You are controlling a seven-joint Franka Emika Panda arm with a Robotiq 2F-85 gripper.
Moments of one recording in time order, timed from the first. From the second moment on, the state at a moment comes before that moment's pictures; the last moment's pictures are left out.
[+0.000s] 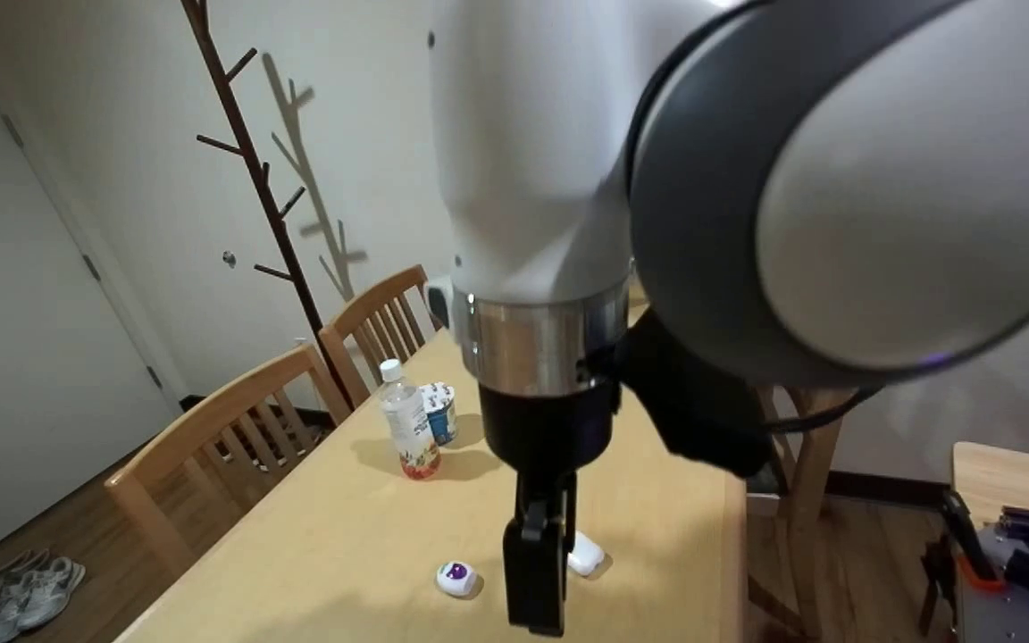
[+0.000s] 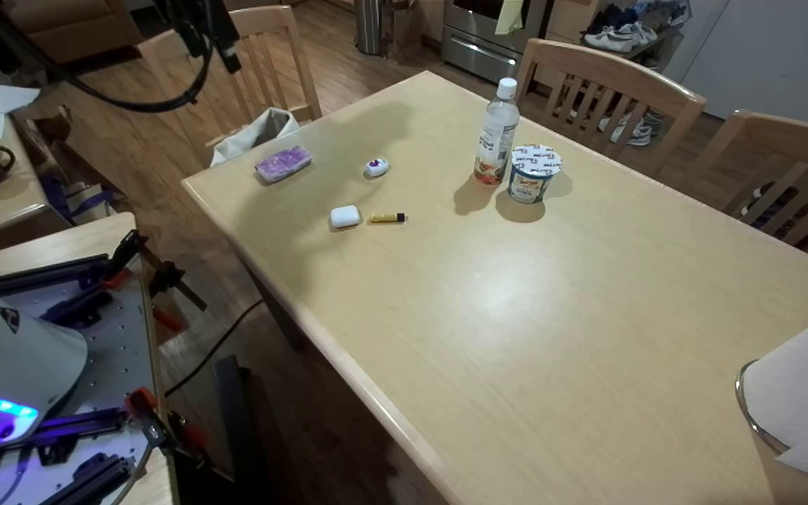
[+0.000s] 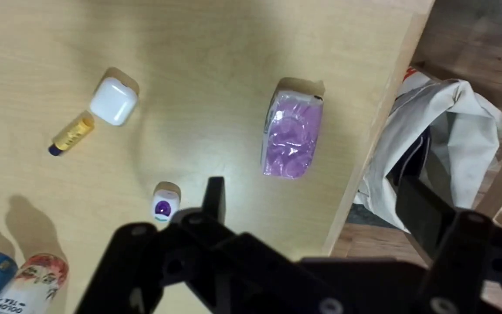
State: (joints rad) arm 0.26 -0.30 0.29 -2.51 0.09 2.35 0.08
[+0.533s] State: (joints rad) arm 0.26 -0.21 0.27 -2.52 0.08 2.44 0.08
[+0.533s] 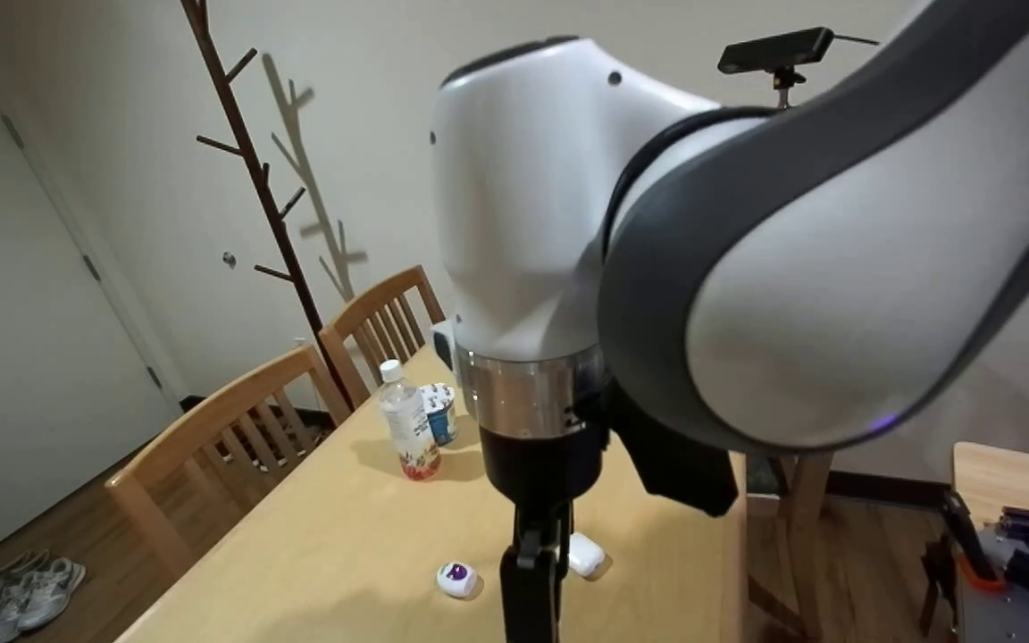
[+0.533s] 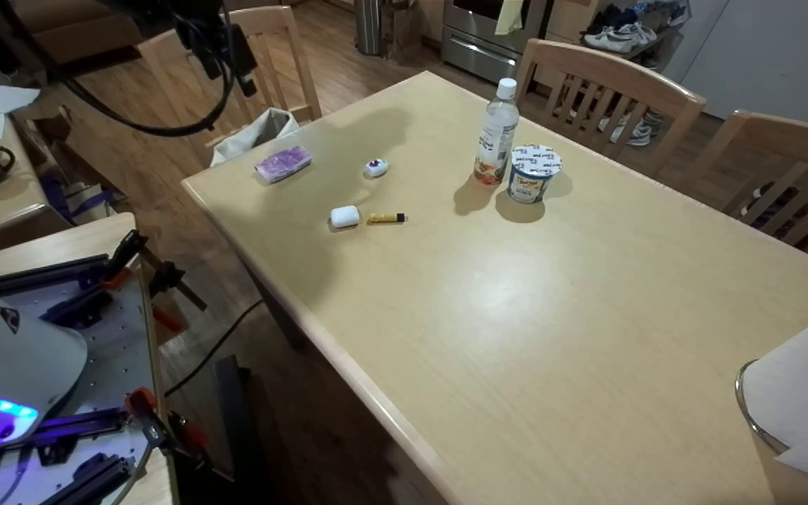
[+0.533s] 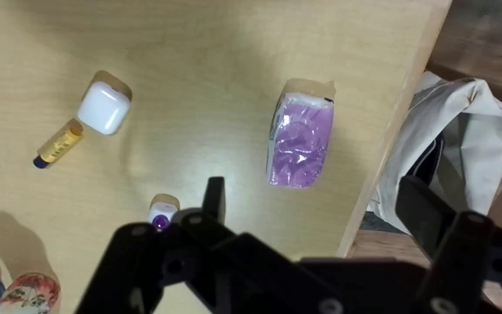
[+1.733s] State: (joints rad) arm 0.28 0.32 0.25 -2.39 0.15 2.63 -0.10
